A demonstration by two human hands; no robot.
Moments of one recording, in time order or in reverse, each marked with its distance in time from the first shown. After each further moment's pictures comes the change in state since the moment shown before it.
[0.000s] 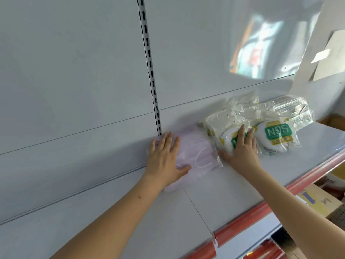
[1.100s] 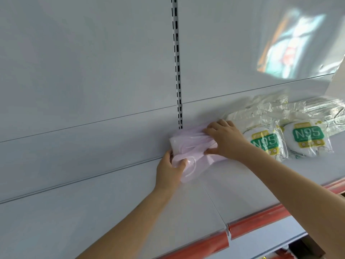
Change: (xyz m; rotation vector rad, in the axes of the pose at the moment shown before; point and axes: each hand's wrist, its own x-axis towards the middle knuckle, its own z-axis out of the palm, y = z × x) left_hand -0.063 0.006 0.001 -1.143 0.195 -0.733; right_hand 0.012 -0.102 -0.006 -0.520 -0.134 -0.846
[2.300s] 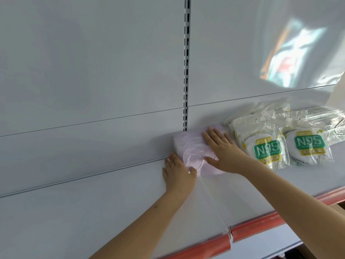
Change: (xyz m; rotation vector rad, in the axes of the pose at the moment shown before) left_hand -0.009 0.007 0.019 0.471 -0.125 -0.040; right_hand -0.015 -0.016 0.028 0.113 -0.151 0.019
